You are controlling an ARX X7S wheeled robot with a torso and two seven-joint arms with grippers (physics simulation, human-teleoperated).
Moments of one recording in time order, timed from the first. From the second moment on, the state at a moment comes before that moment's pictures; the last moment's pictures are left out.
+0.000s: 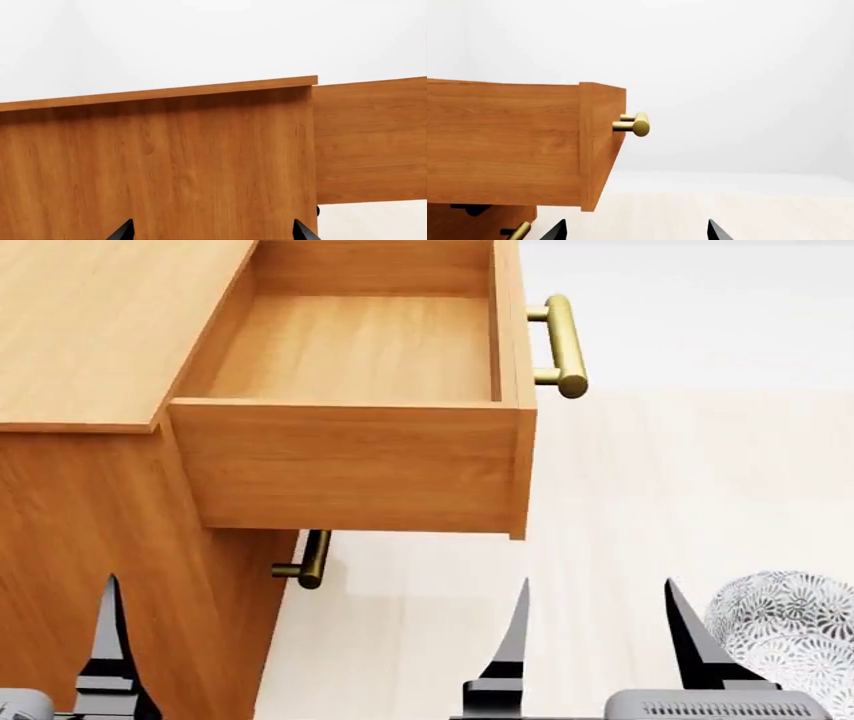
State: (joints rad) left arm -0.02 -0.22 0.09 0.66 -0.10 -0.41 -0.22; right arm 0.05 0.21 -0.10 -0.62 0.19 0.41 0.20
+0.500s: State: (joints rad) left arm -0.02 -0.23 0.11 0.65 -0.12 -0.41 -0.24; right arm 0.05 0.23 -0.10 -0.61 0.23 0.40 0.21
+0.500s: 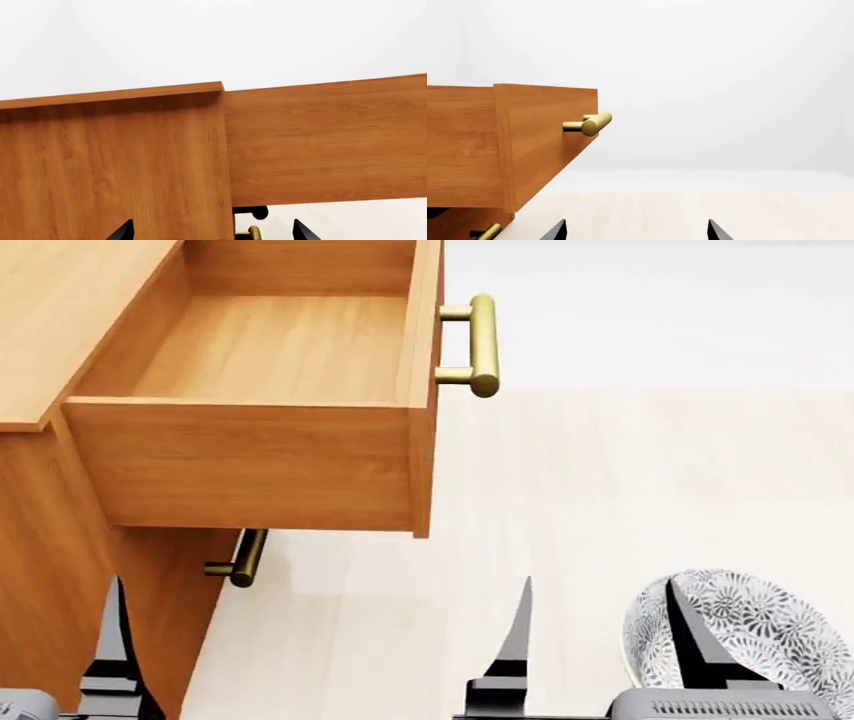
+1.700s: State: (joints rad) left arm -0.01 -0.26 0.17 0.63 -0.10 -0.39 -0.30; right arm -0.09 0.50 0.51 -0.31 0.45 0.25 0.08
